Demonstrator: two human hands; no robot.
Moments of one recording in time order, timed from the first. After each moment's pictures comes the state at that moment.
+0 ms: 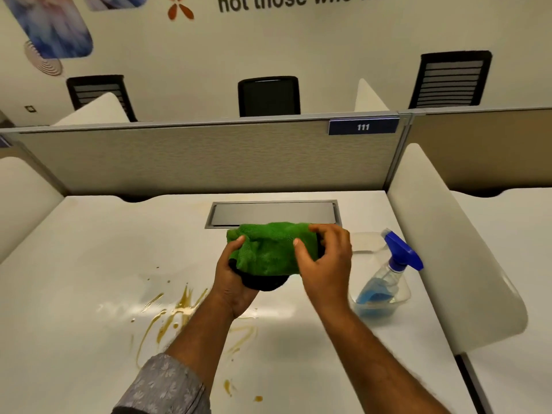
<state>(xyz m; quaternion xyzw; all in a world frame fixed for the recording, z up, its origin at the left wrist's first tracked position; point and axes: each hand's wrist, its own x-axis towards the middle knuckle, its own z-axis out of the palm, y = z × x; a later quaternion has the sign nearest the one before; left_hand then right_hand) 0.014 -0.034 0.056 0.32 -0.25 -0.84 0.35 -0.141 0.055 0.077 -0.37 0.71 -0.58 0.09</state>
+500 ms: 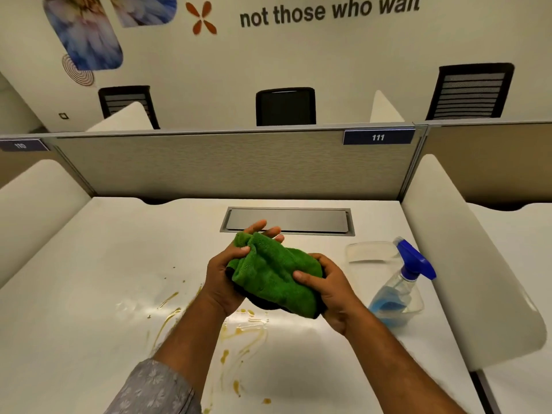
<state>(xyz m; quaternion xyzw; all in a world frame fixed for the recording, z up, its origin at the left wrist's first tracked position) 0.048 -0.037 0.087 0.19 -0.38 -0.83 0.37 -0.152 0.061 0.042 -0.25 0.48 -0.60 0.59</state>
